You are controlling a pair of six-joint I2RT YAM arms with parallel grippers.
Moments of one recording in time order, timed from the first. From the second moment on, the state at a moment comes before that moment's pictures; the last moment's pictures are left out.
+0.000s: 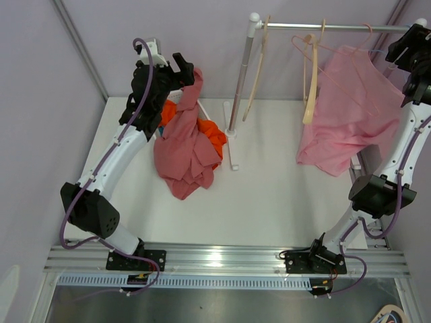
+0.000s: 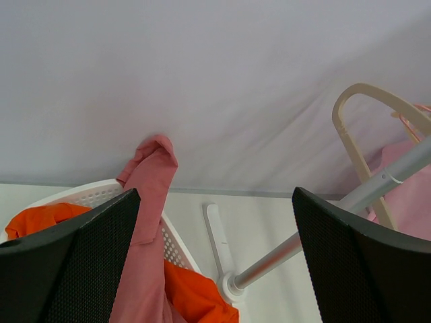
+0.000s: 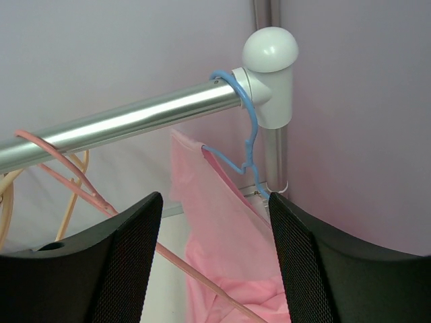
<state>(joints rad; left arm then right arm) -0.35 1.57 1.59 0.03 -0.18 -0.31 -0.46 1.86 2.37 -0.57 -0.27 0.17</state>
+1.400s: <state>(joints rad) -0.36 1.61 1.66 0.05 -0.18 -0.26 -0.49 2.05 2.41 -0.47 -0.44 0.26</state>
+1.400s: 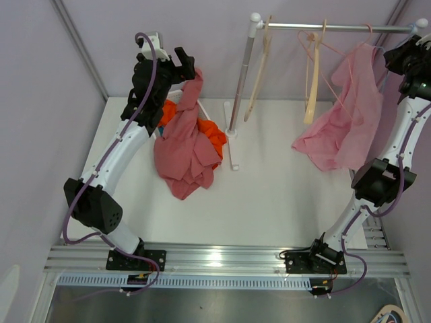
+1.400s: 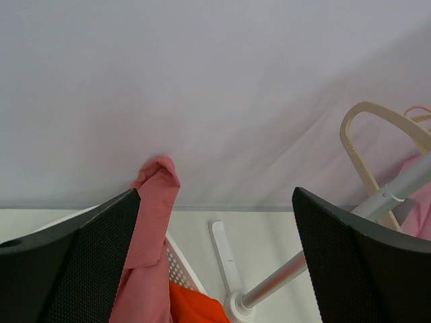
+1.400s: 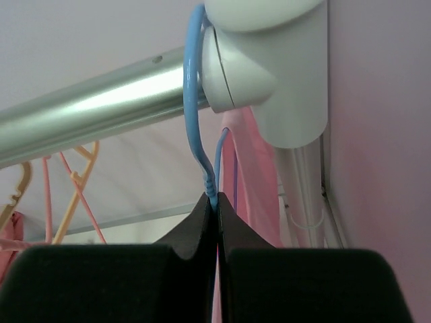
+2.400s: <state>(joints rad) -0.41 1.41 1.55 0.03 -0.15 -0.25 -0.45 1.57 1.87 -0.38 -0.36 0.25</state>
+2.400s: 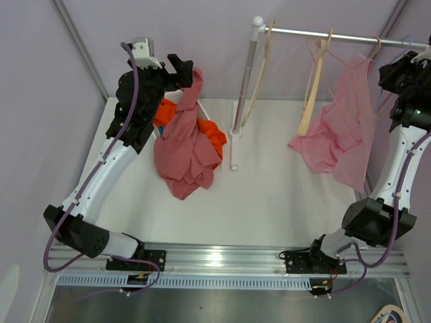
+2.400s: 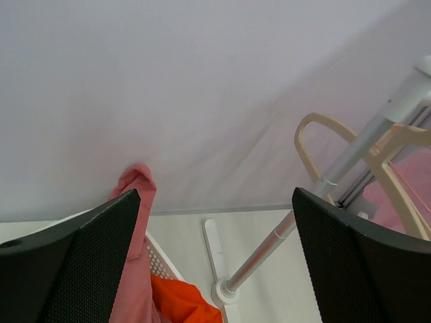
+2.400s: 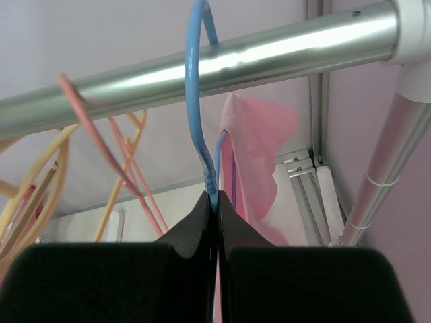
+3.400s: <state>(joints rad) -0.44 1.31 1.54 -0.03 -0.15 -0.23 -0.42 1.46 1.84 -0.41 -0.29 0.27</state>
